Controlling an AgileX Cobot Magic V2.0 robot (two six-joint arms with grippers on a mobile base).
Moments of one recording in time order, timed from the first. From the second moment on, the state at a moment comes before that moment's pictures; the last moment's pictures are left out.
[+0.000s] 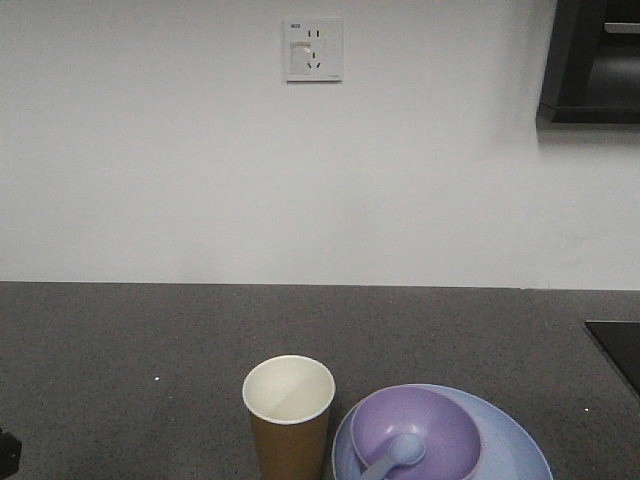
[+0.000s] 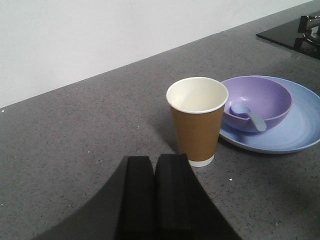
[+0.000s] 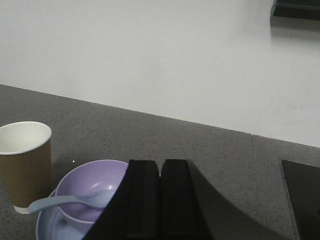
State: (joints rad) left arm -0.73 0.62 -0.72 0.38 0.55 -0.34; right arm 0.14 0.45 -0.61 0.21 0.39 -0.27
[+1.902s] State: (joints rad) left arm -0.04 -0.01 0.03 -0.11 0.08 0.20; right arm 0.14 0.45 -0.61 0.21 0.39 -0.27
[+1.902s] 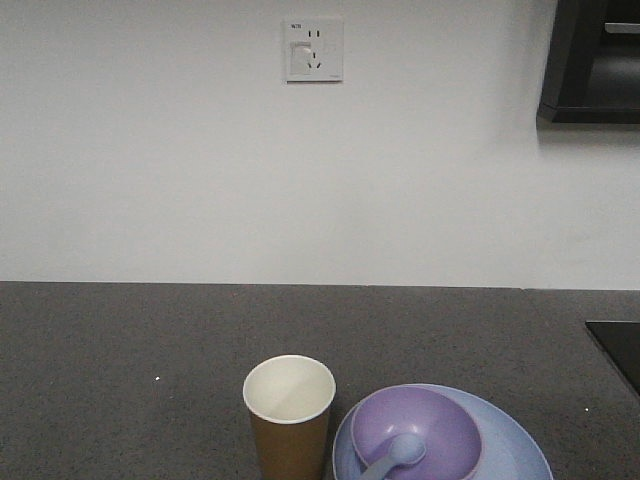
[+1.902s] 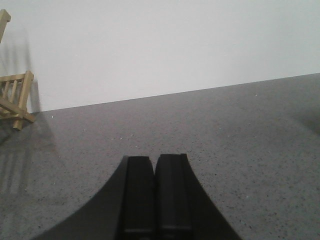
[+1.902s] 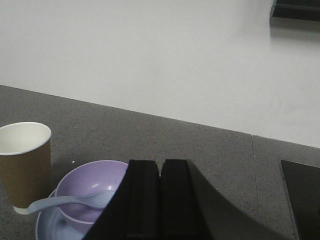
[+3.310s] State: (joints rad) left arm -0.04 -0.01 0.03 -0.11 0.08 0.20; right arm -0.05 -0.01 0.03 0.00 0.18 0.04
